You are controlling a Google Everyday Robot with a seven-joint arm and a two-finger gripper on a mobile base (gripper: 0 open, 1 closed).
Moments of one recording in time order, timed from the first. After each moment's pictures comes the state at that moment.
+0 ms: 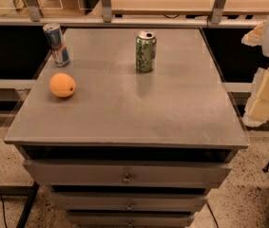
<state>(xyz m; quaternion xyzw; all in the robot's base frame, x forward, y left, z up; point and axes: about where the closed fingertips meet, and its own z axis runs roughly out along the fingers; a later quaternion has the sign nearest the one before) 0.439 -0.216 0.977 -0.60 0.78 -0.04 0.16</state>
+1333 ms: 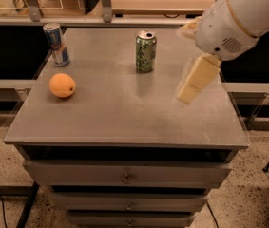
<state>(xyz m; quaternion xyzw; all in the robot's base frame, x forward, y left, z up) 0.493 -0.101 0.968 -0.64 0.71 0.09 0.29</state>
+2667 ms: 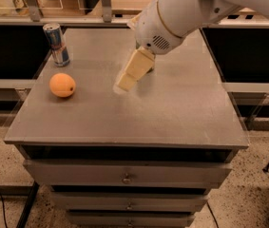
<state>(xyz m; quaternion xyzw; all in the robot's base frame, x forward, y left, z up) 0.544 0.015 0.963 -0.64 0.67 0.12 0.36</state>
